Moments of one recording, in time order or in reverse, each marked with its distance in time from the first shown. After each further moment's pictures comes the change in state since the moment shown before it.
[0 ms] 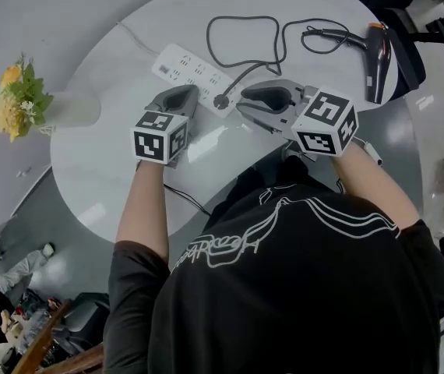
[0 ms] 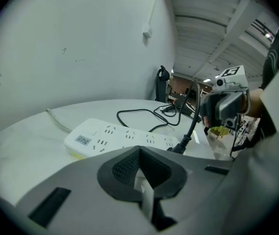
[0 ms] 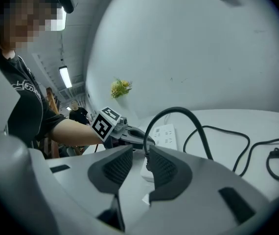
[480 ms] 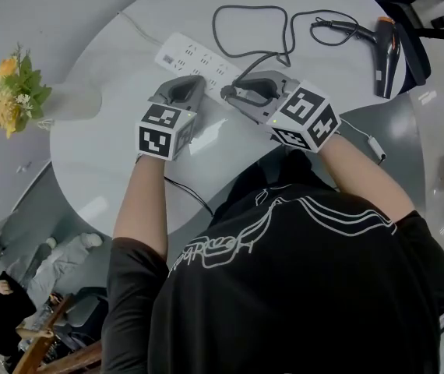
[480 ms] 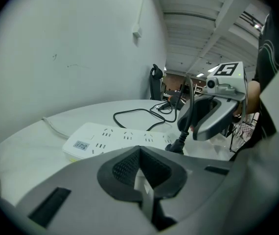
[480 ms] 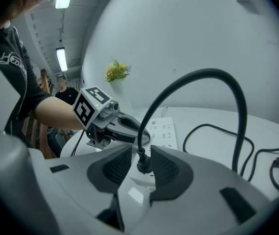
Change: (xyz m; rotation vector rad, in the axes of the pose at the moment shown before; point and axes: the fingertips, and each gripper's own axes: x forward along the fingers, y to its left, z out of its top) left arm 0.000 -0.001 -0.002 0.102 0.001 -0.018; right arm 0.050 -0.011 -0.021 -0.103 0.086 -0.106
